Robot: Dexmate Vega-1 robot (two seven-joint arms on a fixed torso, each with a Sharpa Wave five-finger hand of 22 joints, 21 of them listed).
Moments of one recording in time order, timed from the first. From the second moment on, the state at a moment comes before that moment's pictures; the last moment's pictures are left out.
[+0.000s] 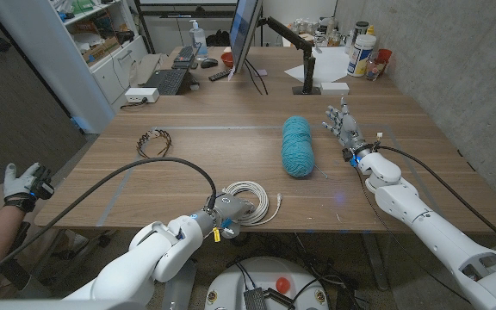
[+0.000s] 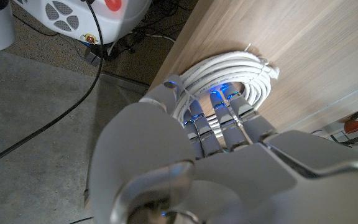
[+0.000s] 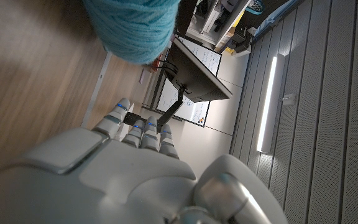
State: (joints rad) left arm 1.43 0.95 0.50 -2.44 1.18 0.36 -0.44; left_hand 1.07 0.04 0.57 -0.19 0.20 0.29 -0.06 0.36 0.29 0.32 -0.17 0.44 0.47 0.37 -0.04 0.30 0.34 0.42 -0.04 0.31 0.20; right arm -0.82 -0.53 -0.38 -1.28 0.63 0.30 0.07; right_hand 0.03 0.08 -0.06 0.16 0.29 0.03 0.03 0.19 0.19 0.07 0.08 0.19 0.20 -0.07 -0.01 0.19 0.20 0.15 0.05 0.18 0.17
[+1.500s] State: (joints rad) left arm 1.45 0.94 0.53 -2.41 1.18 0.41 -0.29; left_hand 1.45 -0.02 0.30 -0.17 0.35 0.58 -0.10 0.68 0.65 0.63 -0.19 0.86 0.64 0.75 -0.02 0.63 0.48 0.50 -0.05 1.03 0.40; right arm -0.83 -0.53 -0.37 -1.28 0.64 0.31 0.07; right_hand 0.03 0.08 -0.06 0.16 0.29 0.03 0.03 0.19 0.19 0.07 0.08 0.19 0.20 -0.07 -0.01 0.19 0.20 0.15 0.04 0.18 0.17
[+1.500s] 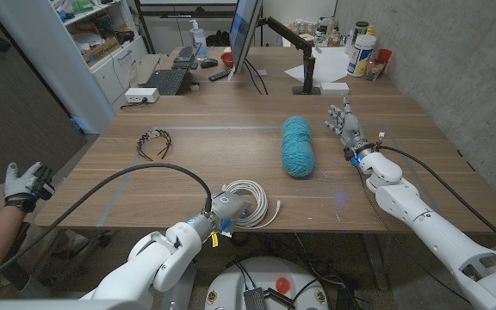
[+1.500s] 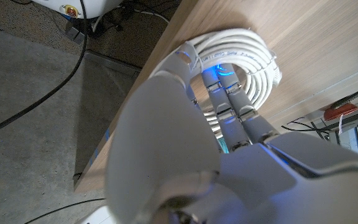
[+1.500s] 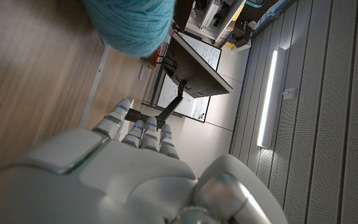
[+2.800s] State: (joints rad) left arm 1.47 0.92 0.52 -2.41 1.17 0.50 -0.26; left_hand 1.50 -0.06 0.33 -0.19 0.48 0.71 -0.09 0.81 0.79 0.72 -0.16 0.87 0.87 0.81 -0.02 0.58 0.54 0.55 -0.05 1.08 0.40; right arm -0.83 -0.53 -0.36 -1.28 0.65 0.30 0.06; right_hand 0.03 0.08 -0.06 0.16 0.29 0.03 0.03 0.19 0.19 0.05 0.08 0.19 0.20 -0.07 -0.01 0.19 0.20 0.15 0.04 0.18 0.17
